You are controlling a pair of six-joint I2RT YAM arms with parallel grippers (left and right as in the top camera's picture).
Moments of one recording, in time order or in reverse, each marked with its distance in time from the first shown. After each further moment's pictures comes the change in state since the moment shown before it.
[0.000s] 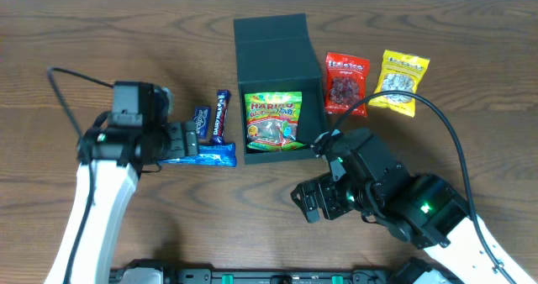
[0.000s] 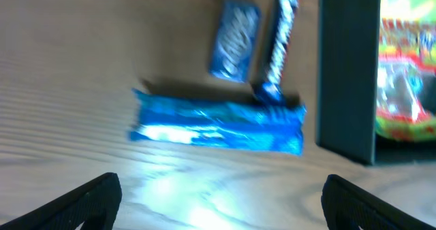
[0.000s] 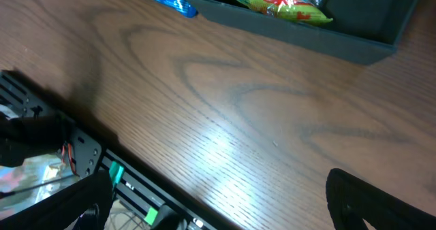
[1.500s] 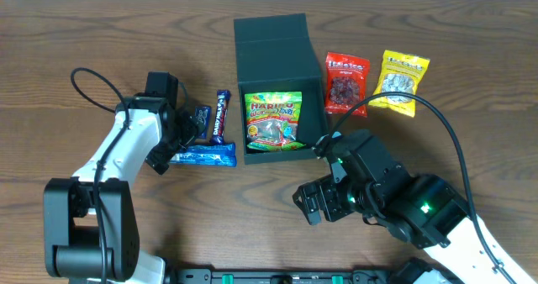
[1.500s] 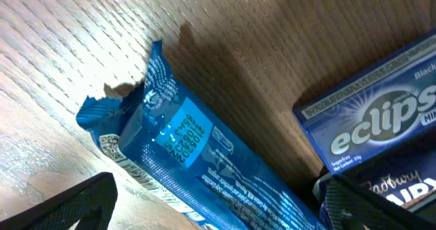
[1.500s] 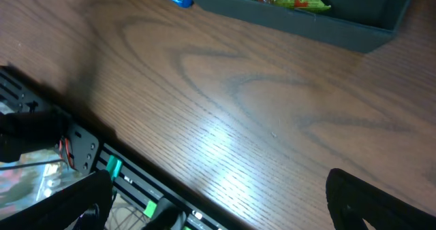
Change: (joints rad) left arm -0.002 0.415 0.000 0.138 -0.119 -0.726; right arm 0.000 0.000 0.000 -0.026 0.000 0.006
